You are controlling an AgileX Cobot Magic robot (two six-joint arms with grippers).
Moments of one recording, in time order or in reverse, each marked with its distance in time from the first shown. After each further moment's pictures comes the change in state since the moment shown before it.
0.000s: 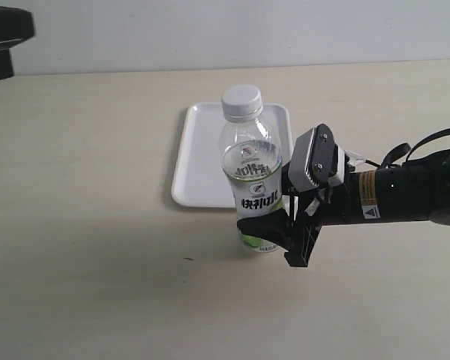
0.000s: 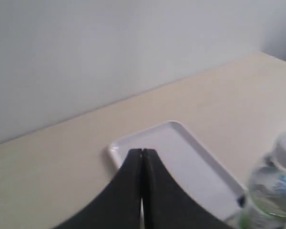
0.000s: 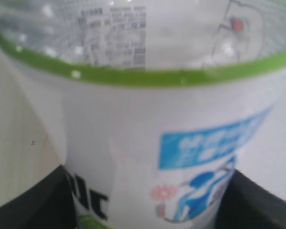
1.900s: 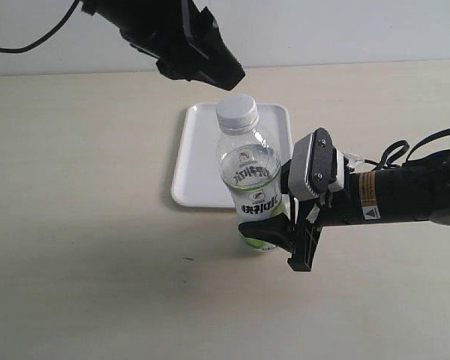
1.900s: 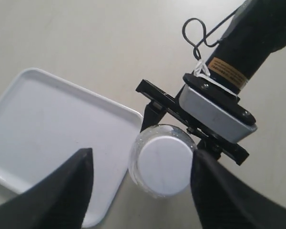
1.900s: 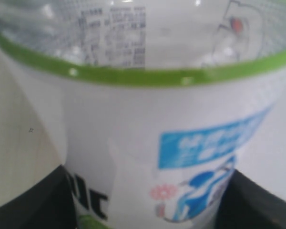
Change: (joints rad) left arm -0.402 0.535 -0.763 -2.151 1.363 2.361; right arm 0.000 0.000 0.000 -0.011 0.006 -0.090
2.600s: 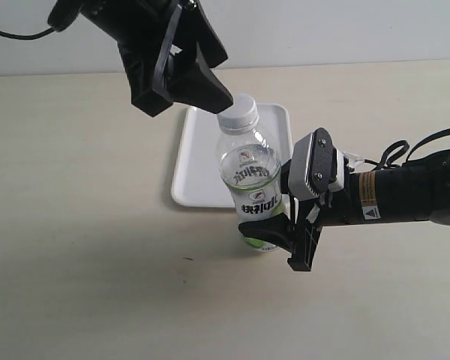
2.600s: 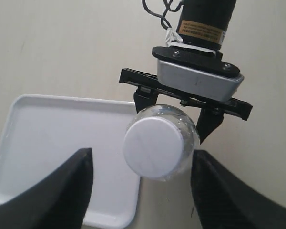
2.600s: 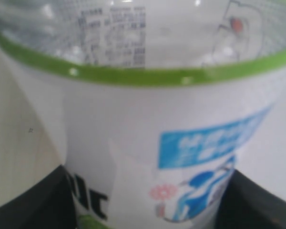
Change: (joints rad) left arm -0.001 0.014 -0.002 -0.004 0.067 0.348; right arm 0.000 0.000 0.000 0.002 0.000 -0.002
